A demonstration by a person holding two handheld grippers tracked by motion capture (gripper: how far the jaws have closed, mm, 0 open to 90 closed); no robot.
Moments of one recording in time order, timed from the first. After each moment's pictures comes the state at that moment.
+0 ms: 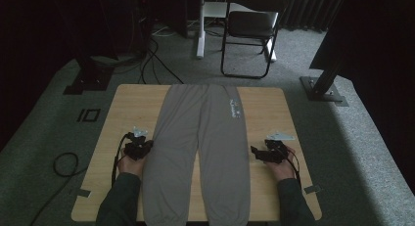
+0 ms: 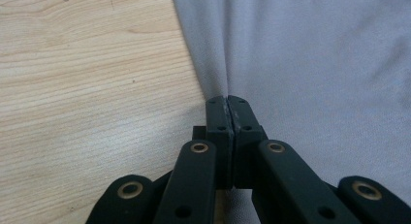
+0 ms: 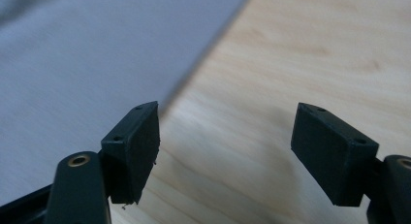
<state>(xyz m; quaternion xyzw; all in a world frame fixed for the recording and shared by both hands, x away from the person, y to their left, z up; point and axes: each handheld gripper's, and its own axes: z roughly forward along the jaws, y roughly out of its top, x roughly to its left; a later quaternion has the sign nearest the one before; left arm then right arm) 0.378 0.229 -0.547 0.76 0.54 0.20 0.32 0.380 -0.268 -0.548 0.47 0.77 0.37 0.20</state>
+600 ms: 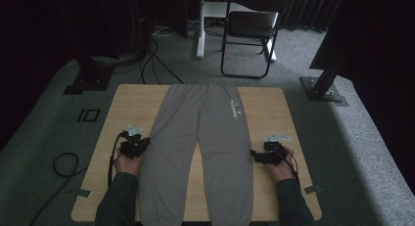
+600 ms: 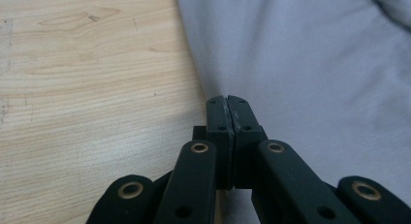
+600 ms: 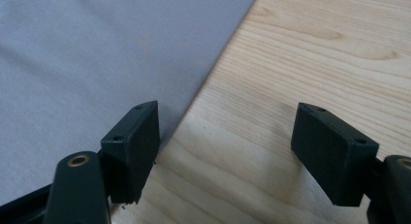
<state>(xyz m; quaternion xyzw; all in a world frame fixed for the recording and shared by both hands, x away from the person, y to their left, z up) 0.373 0.239 -0.532 0.74 0.54 0.21 0.35 0.379 -0.266 -0.555 0.47 0.79 0.34 0.19</state>
